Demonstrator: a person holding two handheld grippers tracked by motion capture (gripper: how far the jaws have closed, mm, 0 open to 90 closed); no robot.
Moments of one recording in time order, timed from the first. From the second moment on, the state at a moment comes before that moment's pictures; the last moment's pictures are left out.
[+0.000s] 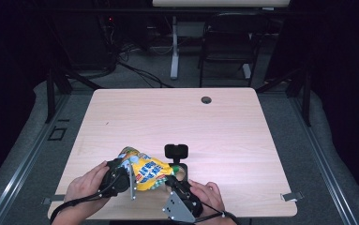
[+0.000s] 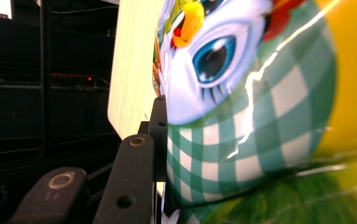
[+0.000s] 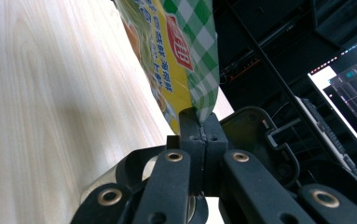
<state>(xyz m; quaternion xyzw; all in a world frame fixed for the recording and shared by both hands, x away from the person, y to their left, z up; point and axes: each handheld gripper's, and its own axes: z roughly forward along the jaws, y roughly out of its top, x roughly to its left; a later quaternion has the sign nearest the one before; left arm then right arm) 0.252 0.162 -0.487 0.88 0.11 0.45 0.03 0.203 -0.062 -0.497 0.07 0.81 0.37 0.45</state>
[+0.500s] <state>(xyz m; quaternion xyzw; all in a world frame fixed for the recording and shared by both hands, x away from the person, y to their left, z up) 0.254 0.164 -0.491 0.89 0.13 0.44 0.06 0.206 -0.061 -0.493 0.06 0.80 0.37 0.46</state>
